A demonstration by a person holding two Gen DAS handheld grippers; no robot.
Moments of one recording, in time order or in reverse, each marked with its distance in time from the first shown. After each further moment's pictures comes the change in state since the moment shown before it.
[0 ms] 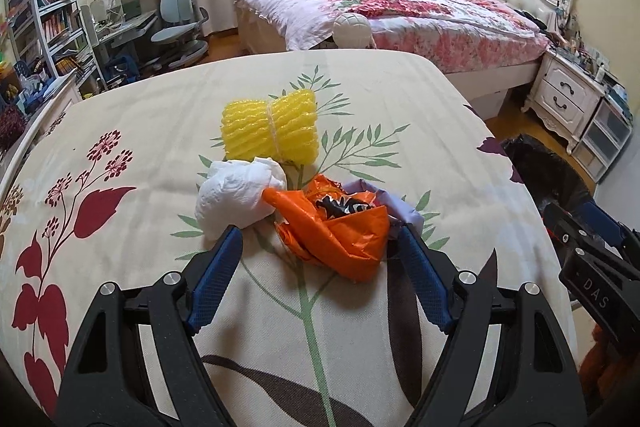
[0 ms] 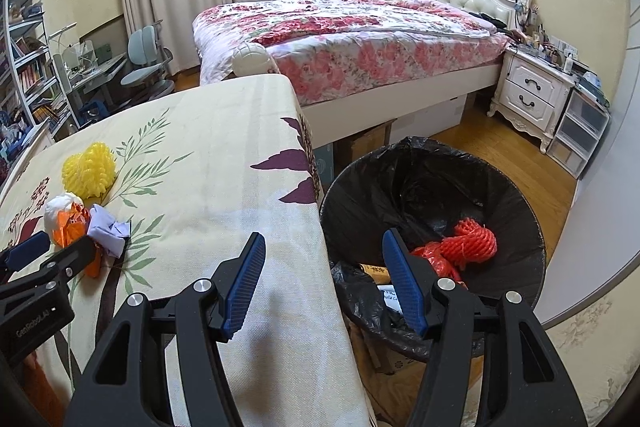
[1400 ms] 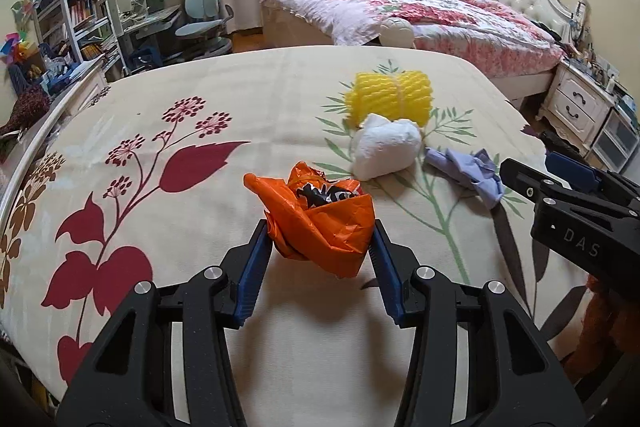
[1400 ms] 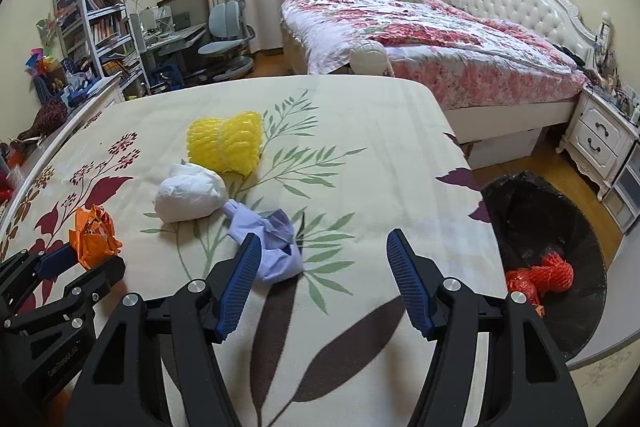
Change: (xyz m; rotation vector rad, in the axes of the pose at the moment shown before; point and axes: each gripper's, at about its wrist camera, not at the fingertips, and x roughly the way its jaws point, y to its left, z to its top) left arm -0.038 0.090 -0.040 -0.052 -0.018 0.050; right arm -0.014 0.118 -0.002 -0.206 0.020 0.226
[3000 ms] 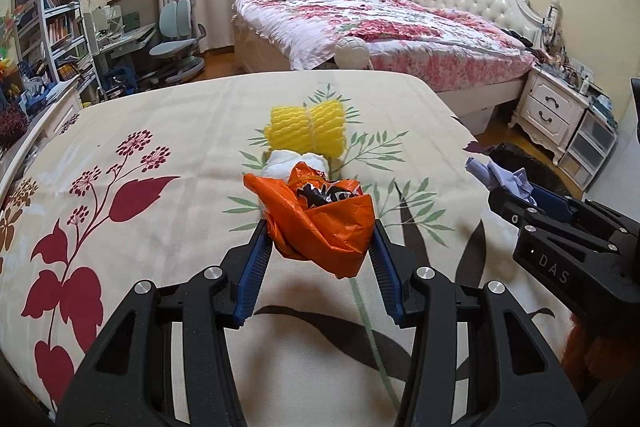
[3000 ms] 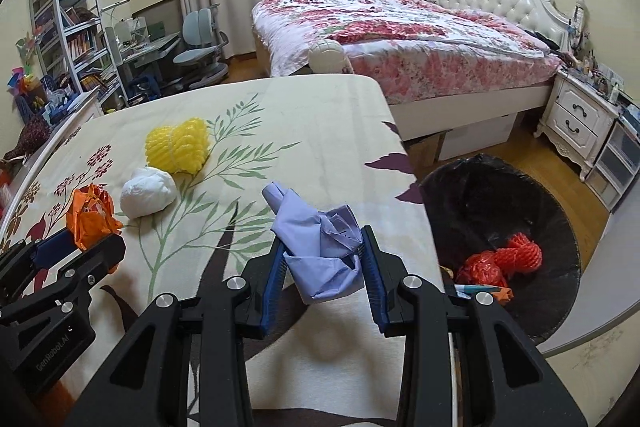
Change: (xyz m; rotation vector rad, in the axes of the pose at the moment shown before) left arm -0.014 -0.065 0.014 0.048 -0.068 -0.101; right arm -0.029 -0.060 -0.012 0.094 -0.016 -0.090
